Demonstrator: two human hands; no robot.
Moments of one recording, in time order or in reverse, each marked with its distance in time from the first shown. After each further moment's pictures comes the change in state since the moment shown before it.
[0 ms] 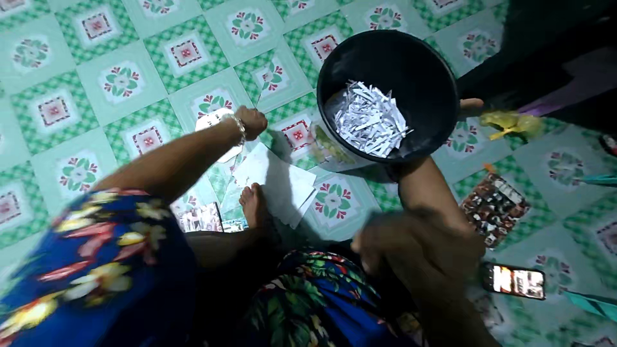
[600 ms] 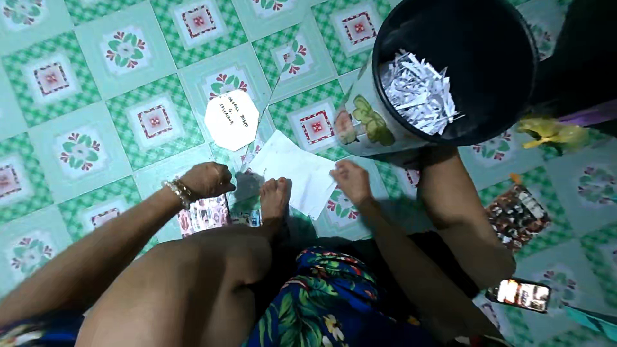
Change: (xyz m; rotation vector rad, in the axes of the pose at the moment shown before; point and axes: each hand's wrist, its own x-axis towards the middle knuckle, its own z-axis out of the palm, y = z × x) left_hand -0.092 -0.057 0.132 -0.437 -0.173 0.000; right_hand 0.085 0.183 0.037 -0.455 -0.060 0.685
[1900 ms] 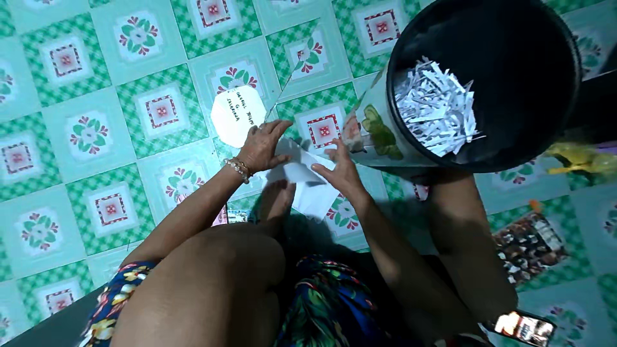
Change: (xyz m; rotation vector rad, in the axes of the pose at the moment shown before) left_hand 0.100 0.057 -0.010 -0.206 0.534 0.107; right_hand 0.041 -0.026 0.009 0.195 -0.061 -0.210
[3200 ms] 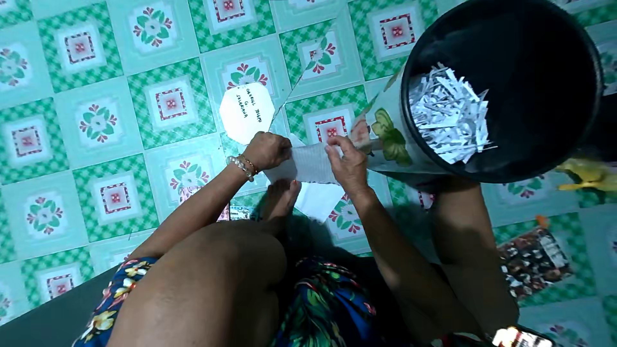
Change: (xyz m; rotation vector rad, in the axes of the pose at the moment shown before) left_hand -0.005 0.008 -0.009 0.011 -0.173 -0.071; right_hand 0.009 -0.014 0.005 -0.142 0.260 -0.415
